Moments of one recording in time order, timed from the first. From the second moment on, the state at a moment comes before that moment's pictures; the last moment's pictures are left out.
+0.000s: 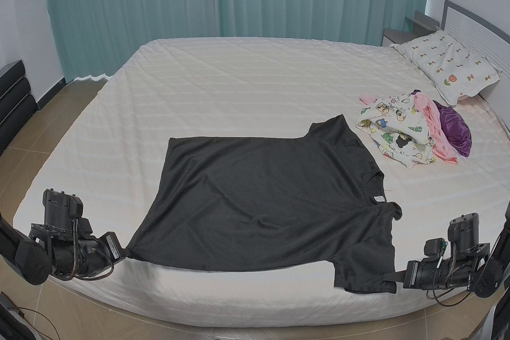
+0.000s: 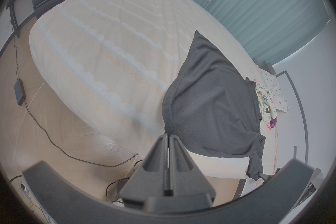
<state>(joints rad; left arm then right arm) -0.09 1.66 -0.31 -0.51 -0.15 -0.63 0.17 1.88 -0.02 -1.06 0.40 0.47</state>
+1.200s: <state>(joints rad) -0.08 1.51 -0.31 -0.50 -0.14 -0.63 0.11 1.59 -0.02 -0.86 0.49 0.39</state>
